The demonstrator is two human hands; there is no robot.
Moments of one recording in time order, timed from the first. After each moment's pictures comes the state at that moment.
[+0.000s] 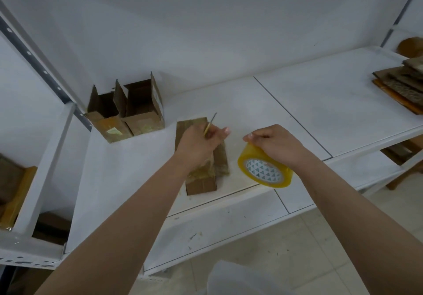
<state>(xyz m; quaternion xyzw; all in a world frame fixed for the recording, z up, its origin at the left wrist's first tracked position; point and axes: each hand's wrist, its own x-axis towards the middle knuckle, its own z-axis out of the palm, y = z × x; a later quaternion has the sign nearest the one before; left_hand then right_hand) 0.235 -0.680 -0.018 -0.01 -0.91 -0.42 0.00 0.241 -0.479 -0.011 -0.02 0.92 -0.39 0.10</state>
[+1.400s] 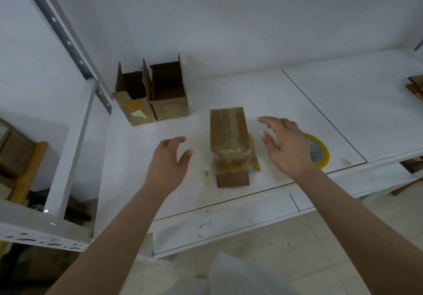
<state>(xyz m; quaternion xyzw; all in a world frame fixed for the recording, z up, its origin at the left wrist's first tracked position) 0.288 -0.818 -0.067 0.08 -0.95 -0.31 0.04 0.240 -0.549 -0.052 -0.14 0.94 -0.25 -0.17</state>
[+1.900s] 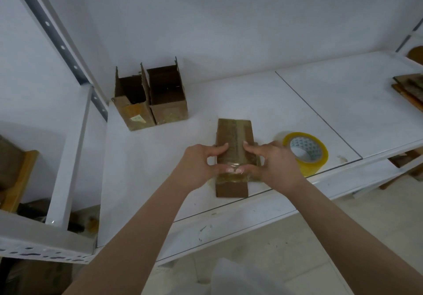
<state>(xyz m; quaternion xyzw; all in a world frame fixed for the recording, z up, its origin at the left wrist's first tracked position) 0.271 -0.790 -0.056 -0.09 -0.87 -0.47 -0.08 0.271 -0.582 -0.053 -0.16 0.96 -0.22 -0.09</state>
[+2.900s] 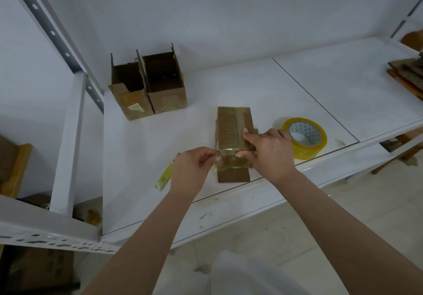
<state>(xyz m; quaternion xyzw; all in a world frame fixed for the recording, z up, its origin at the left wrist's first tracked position) 0.304 -0.794 -0.089 -0.01 -0.88 -0.46 0.09 0.276 -0.600 -0.072 -0.11 0.99 -0.01 -0.12</state>
